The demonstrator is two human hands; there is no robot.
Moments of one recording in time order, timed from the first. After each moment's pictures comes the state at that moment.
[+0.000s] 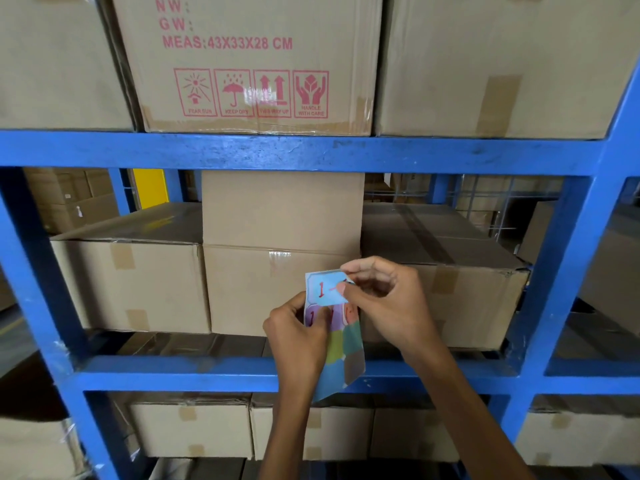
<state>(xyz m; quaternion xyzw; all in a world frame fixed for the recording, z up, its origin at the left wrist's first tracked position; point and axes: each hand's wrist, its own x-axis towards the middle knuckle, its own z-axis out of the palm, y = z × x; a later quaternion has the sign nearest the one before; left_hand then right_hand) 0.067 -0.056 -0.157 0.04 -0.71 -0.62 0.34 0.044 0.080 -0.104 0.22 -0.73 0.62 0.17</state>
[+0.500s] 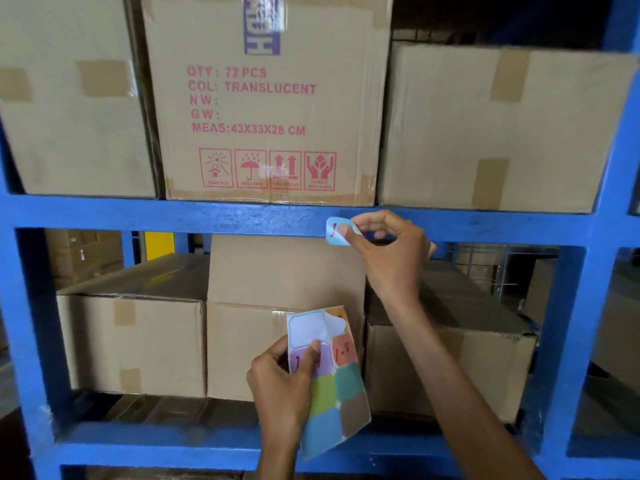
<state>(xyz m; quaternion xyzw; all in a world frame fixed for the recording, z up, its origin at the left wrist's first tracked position) 0.057 -0.081 -0.129 0.06 -0.68 -0.63 0.38 -0.010 0.042 0.019 0.18 -0.67 0.55 0.46</state>
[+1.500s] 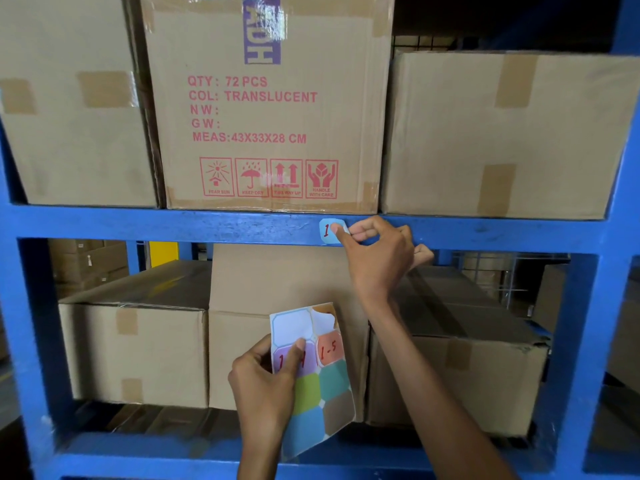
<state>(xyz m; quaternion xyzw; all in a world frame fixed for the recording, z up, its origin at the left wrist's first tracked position) 0.052 -0.104 -0.115 0.07 -0.67 -0.62 0.40 -0.048 0.013 0.020 0.04 -0.69 0.45 0.57</state>
